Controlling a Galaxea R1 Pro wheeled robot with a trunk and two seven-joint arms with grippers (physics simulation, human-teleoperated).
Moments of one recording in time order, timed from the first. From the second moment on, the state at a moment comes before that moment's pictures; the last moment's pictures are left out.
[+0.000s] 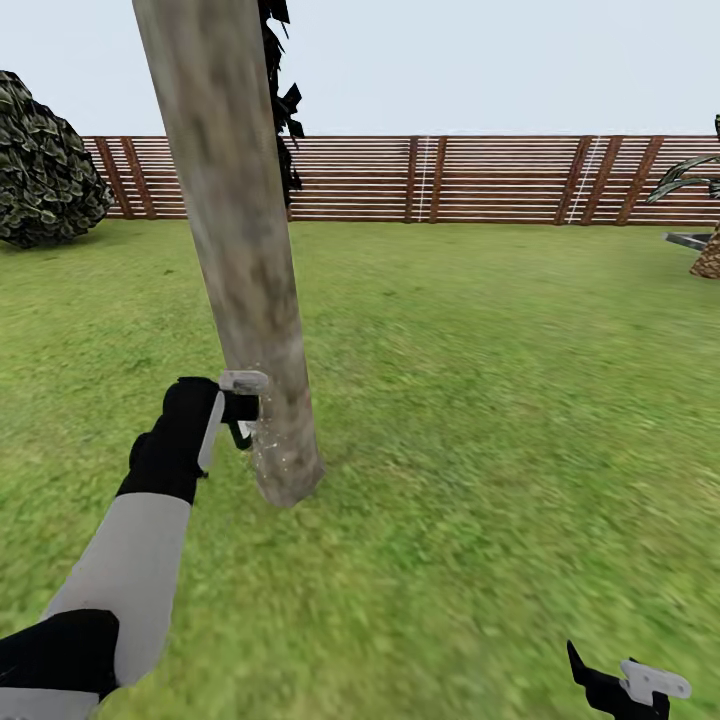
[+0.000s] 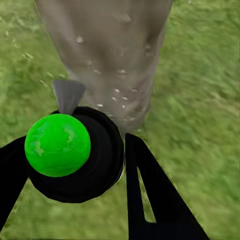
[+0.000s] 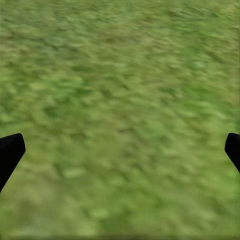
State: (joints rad) left arm -0.99 -0.04 0.08 -1.07 -0.16 1.02 -0.06; right arm -0.30 -0.10 -0.96 -0.48 0.43 -0.52 0.40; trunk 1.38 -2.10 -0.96
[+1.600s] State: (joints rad) left arm -0.89 -0.05 0.12 -0.31 -0.04 0.40 0.17; right arm -0.30 -0.10 -0.96 -0.47 0.43 -0.52 0.40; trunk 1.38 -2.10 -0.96
